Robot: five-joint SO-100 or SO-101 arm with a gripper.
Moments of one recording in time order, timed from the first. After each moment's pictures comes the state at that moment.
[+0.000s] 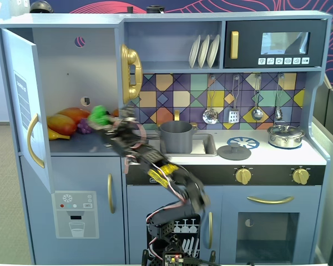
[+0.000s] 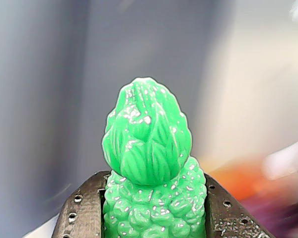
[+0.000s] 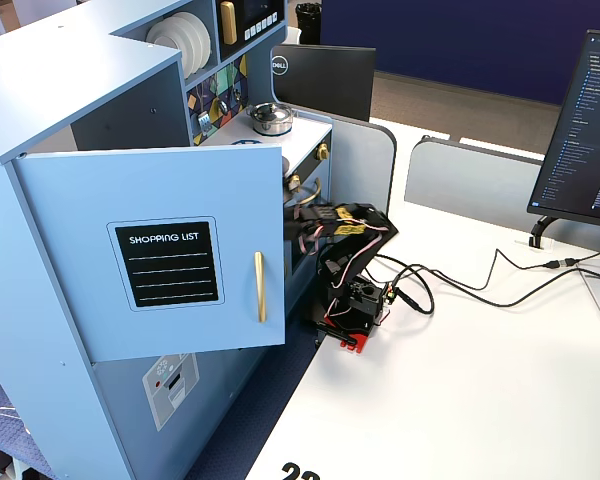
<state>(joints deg) -46.8 149.1 128.1 -9.1 -98.5</state>
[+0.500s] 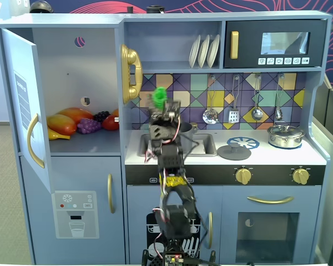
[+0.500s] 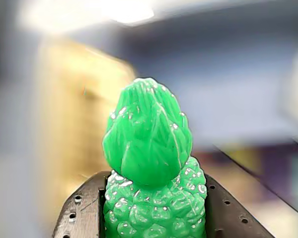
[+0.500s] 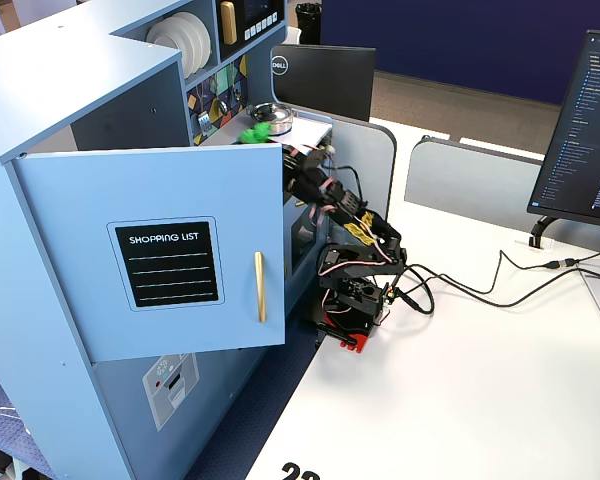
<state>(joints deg) -5.5 156.5 121.7 3.1 -84.1</state>
